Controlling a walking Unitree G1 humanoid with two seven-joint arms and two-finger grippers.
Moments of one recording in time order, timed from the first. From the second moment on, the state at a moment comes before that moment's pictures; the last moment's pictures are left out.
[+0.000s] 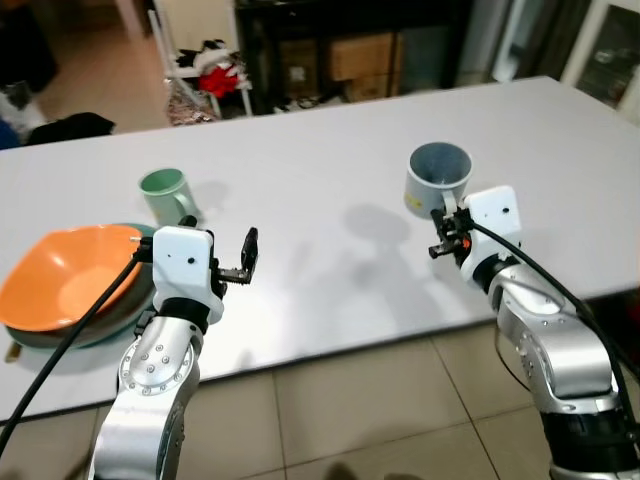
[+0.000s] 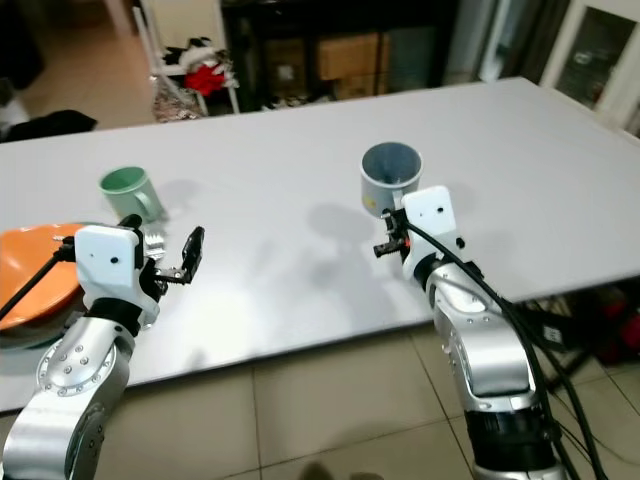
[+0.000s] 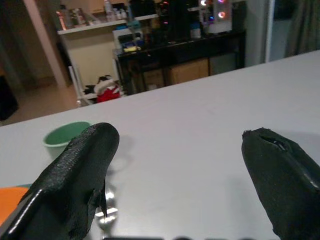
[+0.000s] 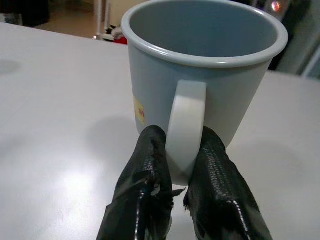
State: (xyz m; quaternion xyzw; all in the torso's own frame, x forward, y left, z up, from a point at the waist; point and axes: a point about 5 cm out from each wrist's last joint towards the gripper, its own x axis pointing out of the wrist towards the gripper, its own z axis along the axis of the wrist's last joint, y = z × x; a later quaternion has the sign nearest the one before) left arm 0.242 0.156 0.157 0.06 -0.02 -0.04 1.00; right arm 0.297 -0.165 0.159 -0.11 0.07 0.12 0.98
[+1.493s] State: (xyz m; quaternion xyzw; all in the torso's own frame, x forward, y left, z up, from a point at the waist) left arm 0.250 0.101 0.166 0.10 0.04 -0.29 0.95; right arm 0.379 -0.126 0.127 -0.07 0.14 0.19 0.97
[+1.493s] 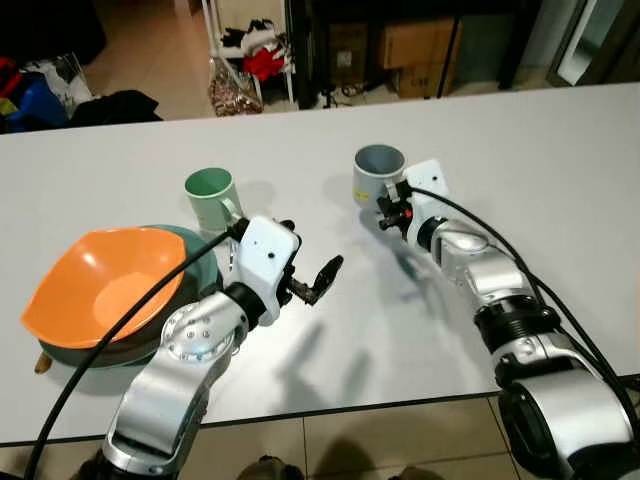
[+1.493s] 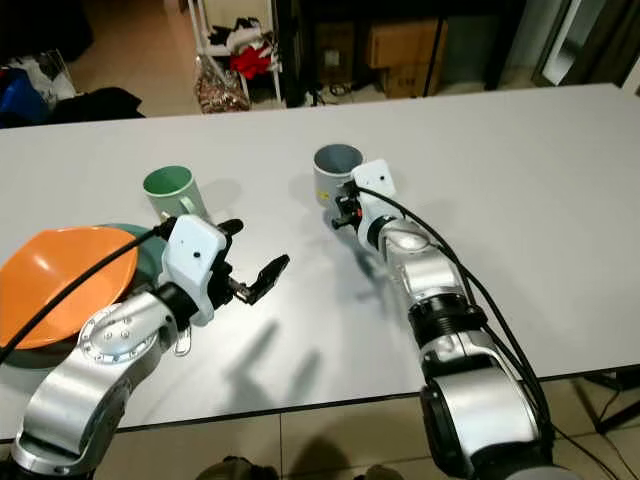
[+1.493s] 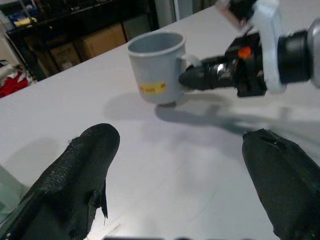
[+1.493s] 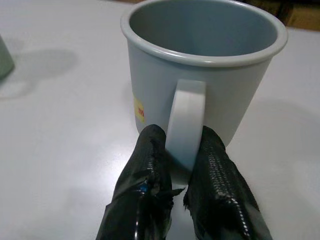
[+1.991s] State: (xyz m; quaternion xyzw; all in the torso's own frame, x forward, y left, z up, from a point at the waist) left arm 0.247 0.105 0.163 0.09 0.07 -0.29 0.95; right arm 0.385 -0.124 0.122 -0.07 0.14 0.18 0.97
